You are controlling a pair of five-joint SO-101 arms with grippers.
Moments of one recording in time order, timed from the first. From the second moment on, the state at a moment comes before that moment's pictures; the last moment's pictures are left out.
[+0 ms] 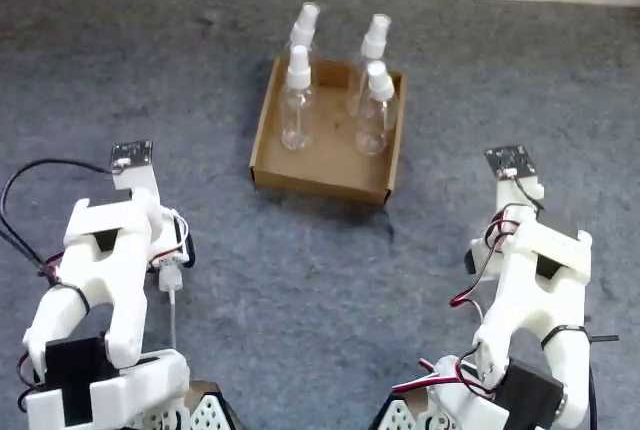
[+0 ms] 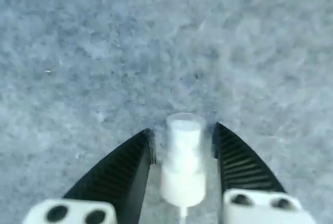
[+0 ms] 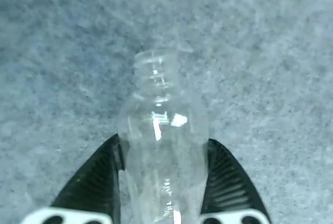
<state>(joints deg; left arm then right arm) -17.9 -12.4 51.6 55.7 6.6 22.5 -18.7 48.8 52.5 36.0</state>
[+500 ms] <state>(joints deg) -1.0 -12.5 40.0 59.6 -2.4 23.4 -18.7 48.8 52.5 36.0</state>
